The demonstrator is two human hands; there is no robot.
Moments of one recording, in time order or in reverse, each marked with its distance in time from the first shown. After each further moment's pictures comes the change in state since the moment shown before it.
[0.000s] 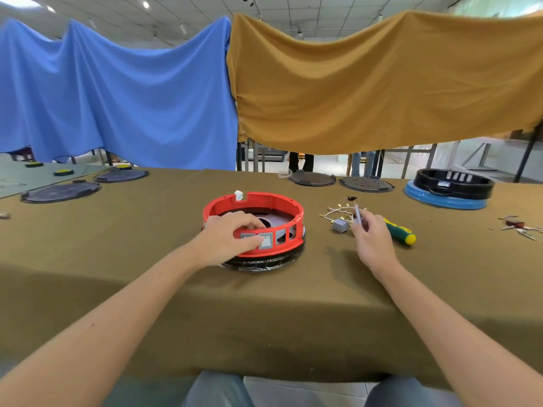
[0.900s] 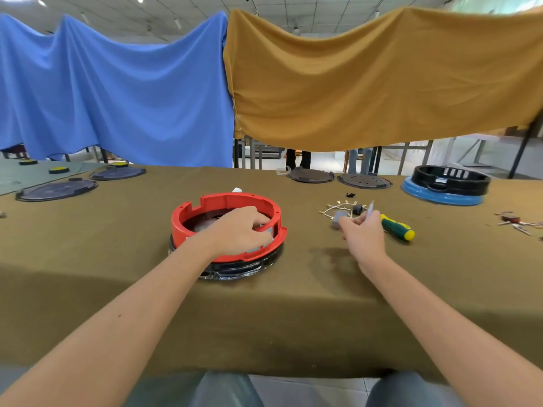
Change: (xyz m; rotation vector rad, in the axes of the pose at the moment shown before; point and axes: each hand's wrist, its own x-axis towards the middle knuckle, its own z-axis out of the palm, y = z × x) left_hand 0.017 0.020 0.000 0.107 -0.151 0.013; right_hand -0.015 -0.027 0.014 0.299 0.106 0.236
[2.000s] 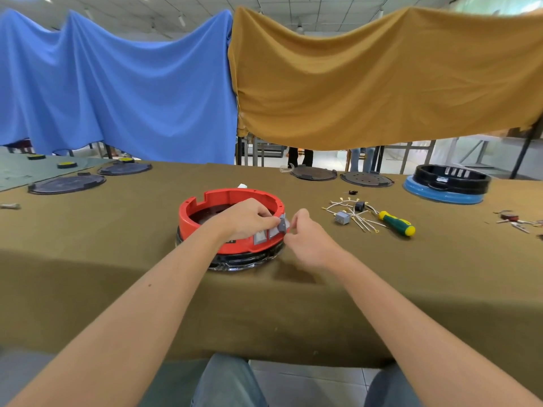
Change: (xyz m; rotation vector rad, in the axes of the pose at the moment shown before) left_hand 0.005 -0.001 -0.006 -0.129 -0.029 -0.176; right_hand -0.085 -0.057 0.042 -0.488 -0.652 -0.199
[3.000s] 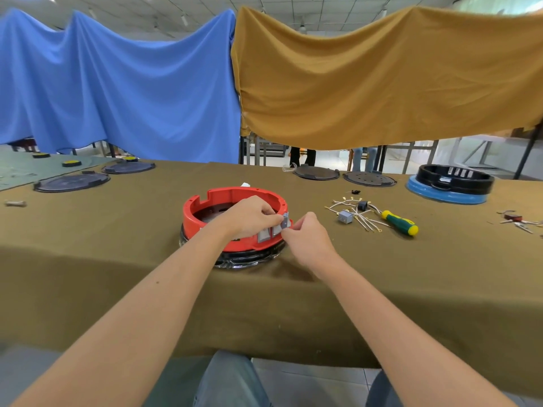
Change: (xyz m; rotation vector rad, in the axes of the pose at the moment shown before) left_hand -0.003 0.002 0.002 -0.012 0.035 -0.005; right_hand 0.000 -0.006 0.020 0.154 0.214 0.172
